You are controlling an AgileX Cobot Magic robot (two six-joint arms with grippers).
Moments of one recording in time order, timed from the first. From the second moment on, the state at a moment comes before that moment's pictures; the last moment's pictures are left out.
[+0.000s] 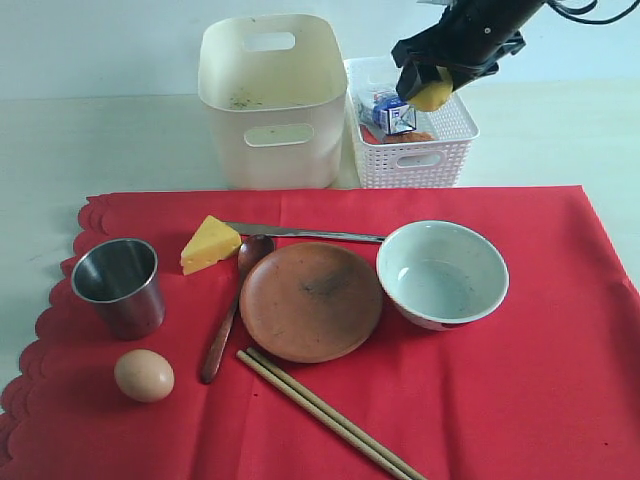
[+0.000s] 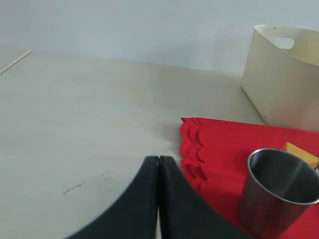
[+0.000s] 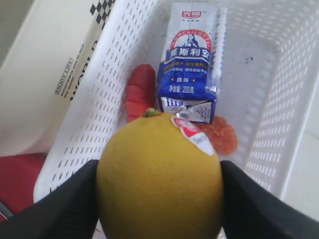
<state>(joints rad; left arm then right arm) 0.01 0.01 0.00 0.07 0.32 -0.15 0.18 2.24 -1.93 0.36 0.93 -0.37</state>
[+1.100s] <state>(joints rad) 0.01 0.01 0.00 0.07 0.32 -0.15 0.18 2.40 -2.02 0.43 0.95 -0.44</state>
